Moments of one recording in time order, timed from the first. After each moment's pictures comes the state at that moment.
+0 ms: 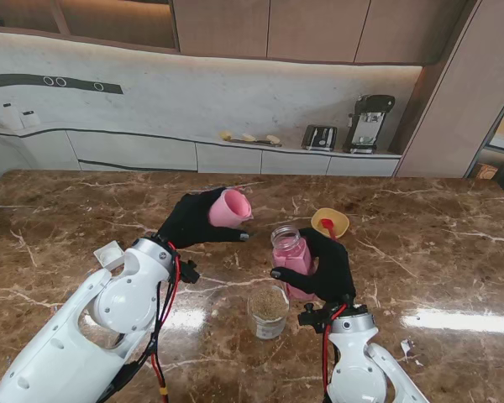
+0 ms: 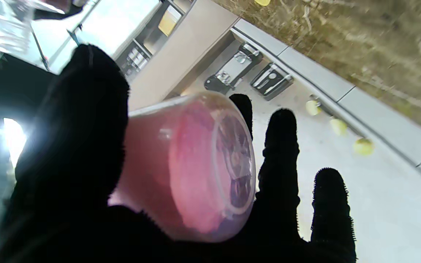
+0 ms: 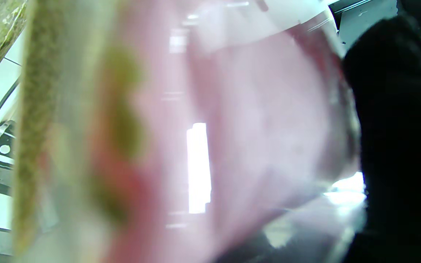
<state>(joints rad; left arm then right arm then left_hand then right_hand) 1.49 -1.14 -1.11 -1.79 0.41 0.02 0.06 -1.77 -1.24 1.18 -1.66 -0.46 -0.47 -0.61 0.76 -0.61 0.27 -0.14 0.52 -0.07 0.81 0.67 1.03 0.08 0.36 0.50 0.69 0.20 0.43 0.67 -0.01 0.28 0.67 0.65 0.42 -0.91 0.79 -0.30 0.82 0.11 0.81 0.39 1.21 0.07 0.36 0.64 1.15 0.10 0.63 0.56 0.78 0.18 1.32 0.36</state>
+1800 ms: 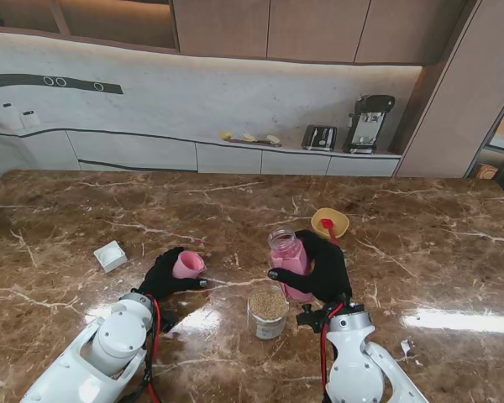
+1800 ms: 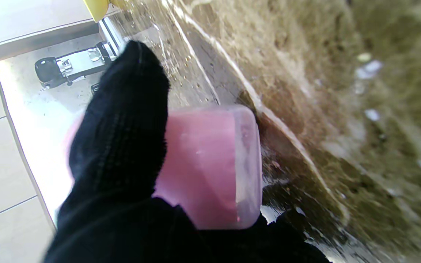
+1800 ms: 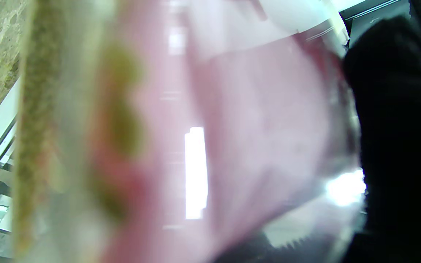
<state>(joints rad) 1.56 -1.21 -1.17 -1.39 0.15 0.11 0.13 -1.75 -1.24 1.16 -1.63 -0.44 -0.44 -0.59 1.02 -0.57 0.09 -0.07 0.52 -0.09 0.66 0.53 0.20 -0.07 0.16 0.31 0.07 -0.18 0.00 0.18 -0.06 -0.31 -0.08 -0.02 0.42 -0.91 0.79 -0.30 0.82 0.11 0.81 0.39 1.21 0.07 0.36 0.64 1.15 0.10 0.63 0.56 0.78 0.18 1.32 0.36</state>
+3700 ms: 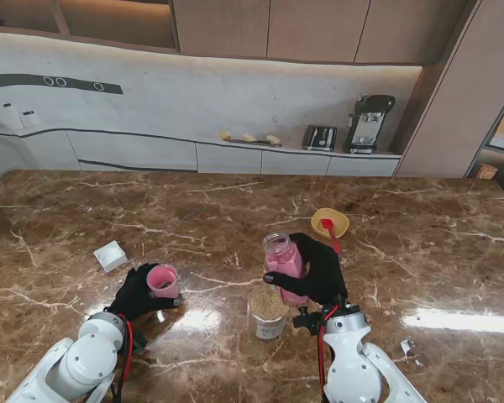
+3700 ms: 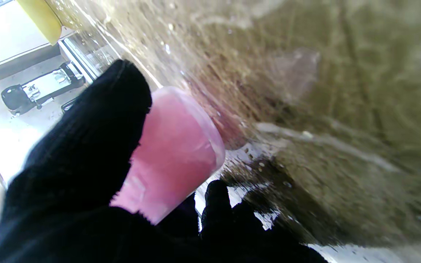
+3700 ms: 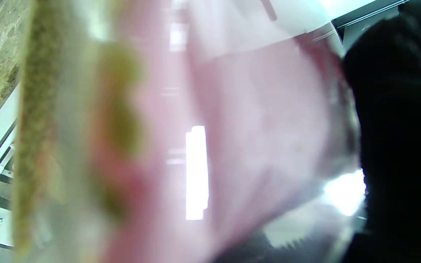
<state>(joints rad) 1.72 -1.15 -1.30 -1.49 0.33 0.11 0.06 -1.74 -1.24 1.14 -1.61 -0.45 -0.46 -0.58 0.73 -0.62 0.53 -0.09 0.46 -0.13 0.35 0.26 0.20 -0.10 0.19 0.30 0.05 -0.24 0.00 0.22 -0.10 -0.35 -0.13 0.01 0.42 -0.91 0.79 -0.30 0.82 0.11 0.81 0.39 1.21 0.07 0.36 0.64 1.15 0.10 0.63 0.56 0.78 0.18 1.32 0.36</state>
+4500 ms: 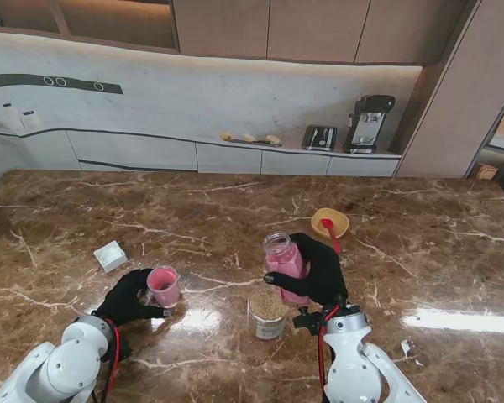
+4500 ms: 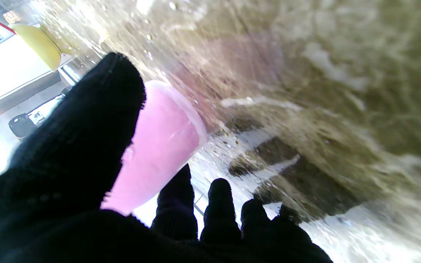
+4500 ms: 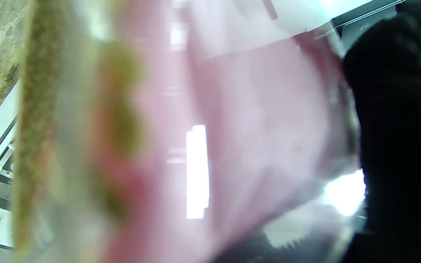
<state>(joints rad) 1.79 -1.12 -1.38 -1.57 0.44 0.08 -0.04 -1.74 -1.24 1.15 -1.60 -0.45 -0.47 -0.59 0.68 -0.69 0.60 -0.11 0.36 -0.13 0.17 0.16 0.21 -0.07 0.20 0.28 0.04 -0.12 0.01 0.34 -0.05 -0.22 -0.04 0.14 0.42 -0.91 0.79 -0.30 0.82 0.11 0.81 0.39 1.21 0.07 0.36 0.64 1.15 0.10 0.63 0.56 0.78 0.18 1.32 0.36</state>
